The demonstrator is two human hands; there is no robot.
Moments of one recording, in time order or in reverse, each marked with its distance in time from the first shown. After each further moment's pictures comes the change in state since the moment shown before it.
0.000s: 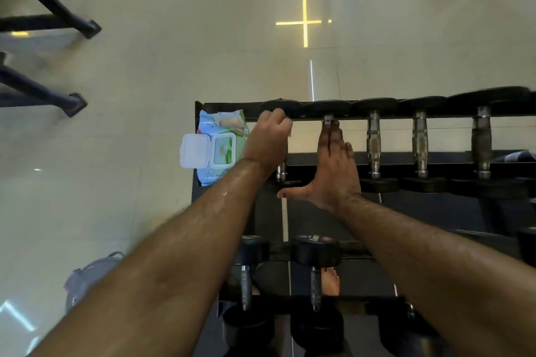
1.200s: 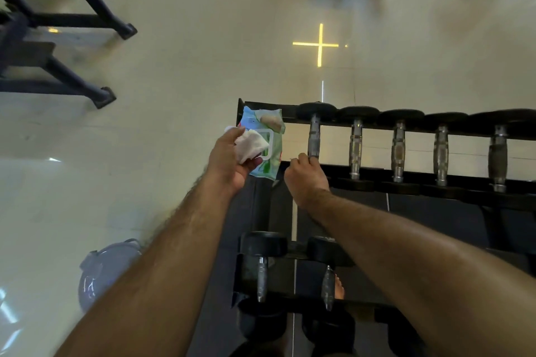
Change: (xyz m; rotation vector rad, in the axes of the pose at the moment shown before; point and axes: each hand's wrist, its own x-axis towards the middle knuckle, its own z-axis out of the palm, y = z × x) left_hand -0.104 -0.072 -0.094 -1.710 0.229 -1.210; right_hand -0.015 -0.111 0.035 -0.705 -0.086 -0.400
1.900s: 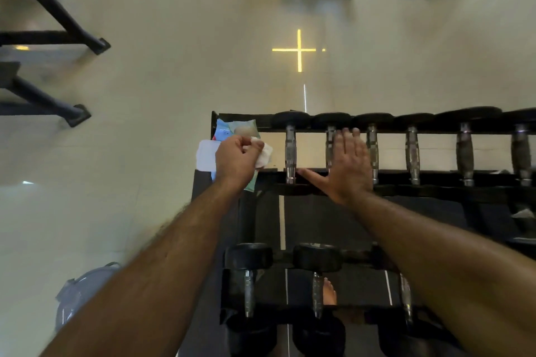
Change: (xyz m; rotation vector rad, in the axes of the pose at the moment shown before) left_hand 0.023 -0.032 0.046 0.871 -0.013 0.505; right_hand -0.034 0.117 0.044 0.471 0.230 0.483
